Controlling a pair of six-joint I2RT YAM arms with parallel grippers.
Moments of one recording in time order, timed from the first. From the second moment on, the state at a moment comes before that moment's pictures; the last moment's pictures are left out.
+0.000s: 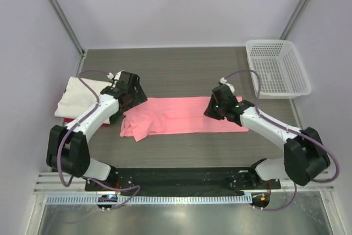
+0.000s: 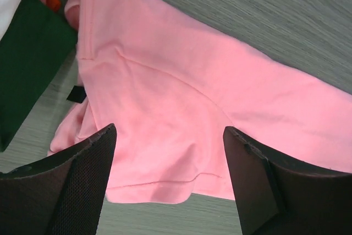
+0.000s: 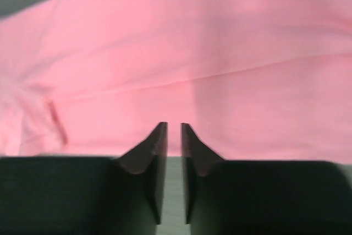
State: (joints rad) left arm -0.33 1.45 1.05 -0.59 -0.23 -0.75; right arm 0.57 1.36 0.83 -0.33 0.06 0.77
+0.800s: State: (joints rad) left arm -0.34 1.74 1.08 -0.54 -0.20 -0.88; right arm 0.38 1.45 0.73 -0.52 0.42 0.74
